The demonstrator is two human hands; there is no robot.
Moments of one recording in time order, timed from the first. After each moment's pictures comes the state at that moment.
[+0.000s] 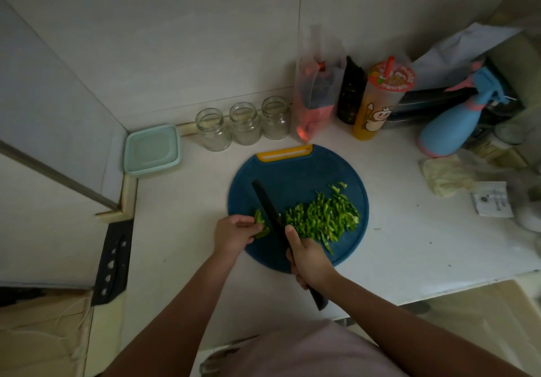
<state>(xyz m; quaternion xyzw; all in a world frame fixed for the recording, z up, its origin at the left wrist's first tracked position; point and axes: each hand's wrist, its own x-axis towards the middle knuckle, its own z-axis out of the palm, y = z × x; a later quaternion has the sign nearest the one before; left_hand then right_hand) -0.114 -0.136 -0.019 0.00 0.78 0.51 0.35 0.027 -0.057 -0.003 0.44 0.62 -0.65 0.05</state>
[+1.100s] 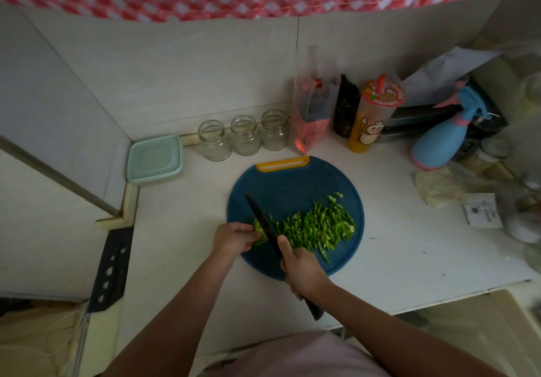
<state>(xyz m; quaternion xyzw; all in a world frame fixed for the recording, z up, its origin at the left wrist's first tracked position) -0.119 -0.134 -0.016 -0.01 0.79 0.48 0.38 0.028 -0.064 0.002 0.42 0.66 -0.62 0.05</state>
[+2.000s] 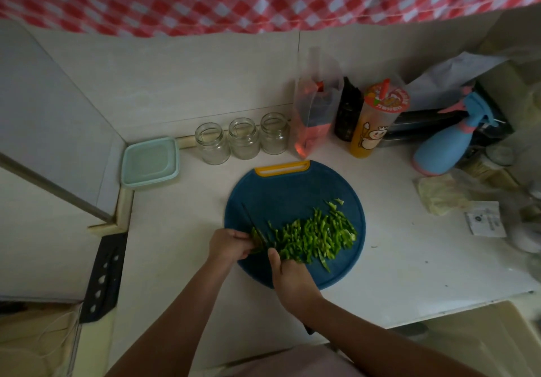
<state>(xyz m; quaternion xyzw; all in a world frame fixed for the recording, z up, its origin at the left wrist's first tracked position) -0.129 -0.130 -0.021 -0.02 0.80 0.45 0.39 0.013 -0.073 -0.010 0.38 0.79 -0.47 0.07</state>
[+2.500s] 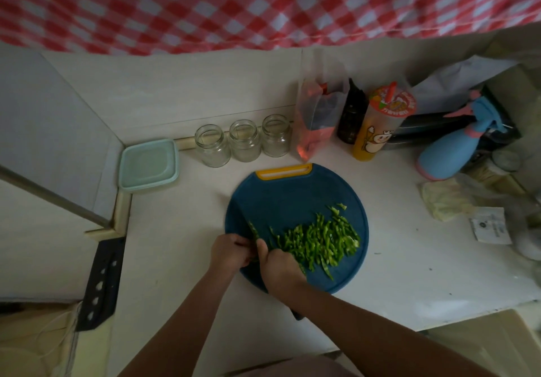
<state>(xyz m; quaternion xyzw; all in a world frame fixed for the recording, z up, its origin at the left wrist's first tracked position) -0.131 -0.129 -0.026 0.01 0.83 0.41 0.37 -0.029 -0.066 0.007 0.39 0.79 -0.44 0.18</state>
